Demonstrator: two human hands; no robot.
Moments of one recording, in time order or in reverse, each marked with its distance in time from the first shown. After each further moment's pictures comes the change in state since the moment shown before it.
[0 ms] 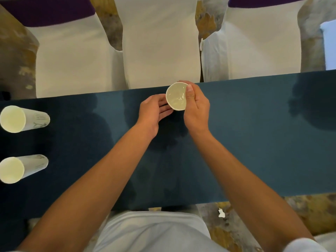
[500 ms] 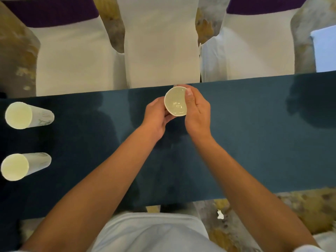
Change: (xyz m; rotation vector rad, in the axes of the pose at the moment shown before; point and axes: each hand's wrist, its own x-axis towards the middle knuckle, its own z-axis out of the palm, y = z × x) left_hand -0.015 -0.005 -0.009 -0.090 -0.086 -0.033; right_hand -0.033 -0.020 0.006 0.051 -0.030 -0.017
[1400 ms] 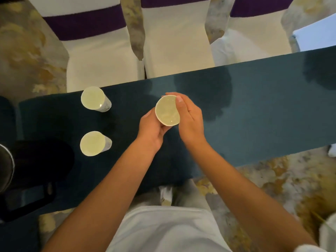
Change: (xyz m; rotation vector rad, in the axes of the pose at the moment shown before) left_hand -0.106 0.017 -0.221 -0.102 -0.091 0.019; right_hand -0.174 -0.028 0.179 0.060 -0.001 -0.088
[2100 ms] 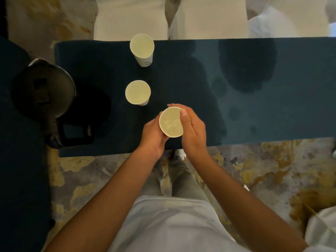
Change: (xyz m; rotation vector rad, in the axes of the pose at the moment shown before) left_hand -0.078 -0.053 -0.168 -0.046 0.185 -0.149; right_hand -0.154 0.047 0.092 -0.097 -0.115 0.031
